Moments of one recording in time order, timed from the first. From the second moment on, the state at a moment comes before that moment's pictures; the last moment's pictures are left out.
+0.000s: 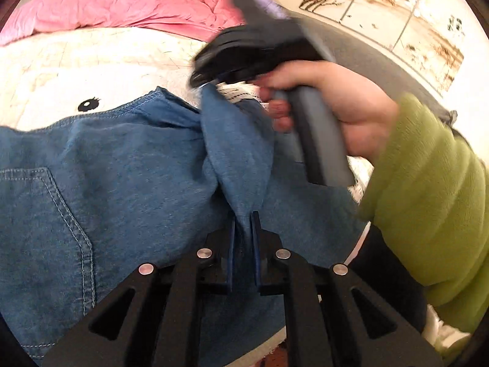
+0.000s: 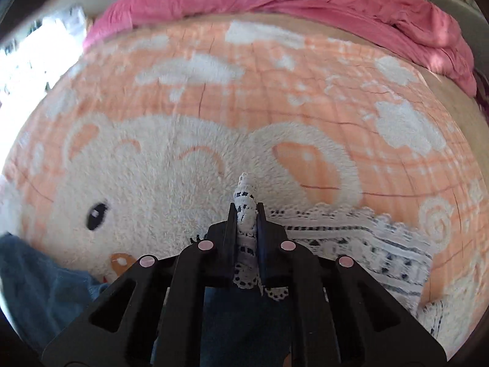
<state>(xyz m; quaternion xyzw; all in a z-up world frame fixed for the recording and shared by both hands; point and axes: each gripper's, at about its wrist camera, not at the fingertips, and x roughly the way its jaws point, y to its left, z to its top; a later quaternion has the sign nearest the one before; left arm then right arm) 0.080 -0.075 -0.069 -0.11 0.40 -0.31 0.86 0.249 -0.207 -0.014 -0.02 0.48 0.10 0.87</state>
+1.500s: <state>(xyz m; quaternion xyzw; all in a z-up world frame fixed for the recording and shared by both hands) 0.020 -0.113 -0.062 0.12 0.34 -0.31 0.88 0.002 -0.418 -0.017 0.22 0.48 0.04 0.85</state>
